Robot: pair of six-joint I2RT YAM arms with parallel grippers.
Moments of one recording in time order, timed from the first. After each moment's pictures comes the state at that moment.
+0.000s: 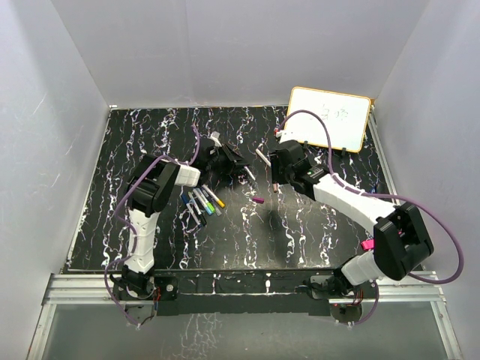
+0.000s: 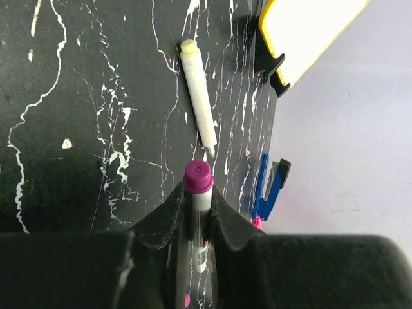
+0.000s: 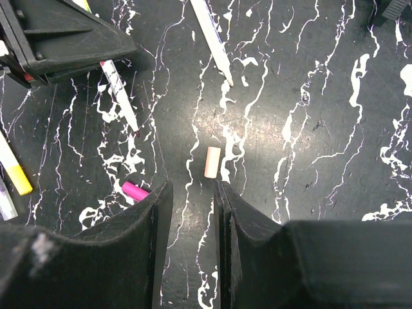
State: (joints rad) left arm -0.44 2.19 1.15 0.60 0.48 -1.17; right arm 0.57 1.44 0.99 -0.28 0.23 0.29
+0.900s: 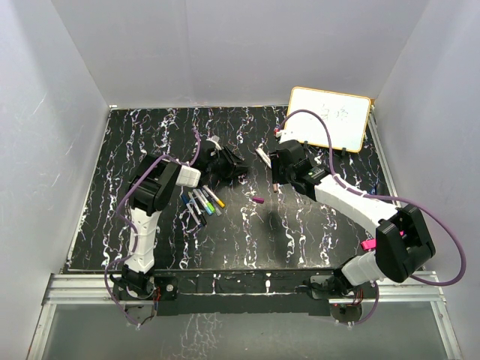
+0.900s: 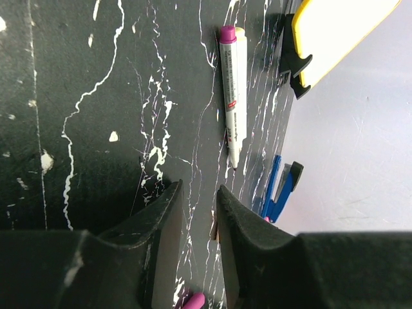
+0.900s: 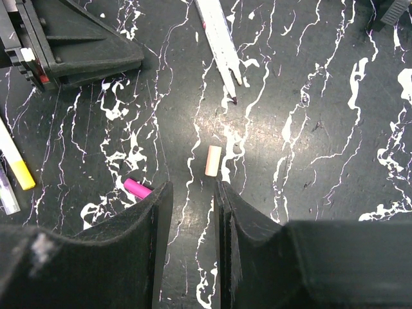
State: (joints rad) left arm -0.44 2.21 1.15 0.56 0.47 -1.17; right arm 0.57 1.42 0.99 -0.29 0.23 0.27
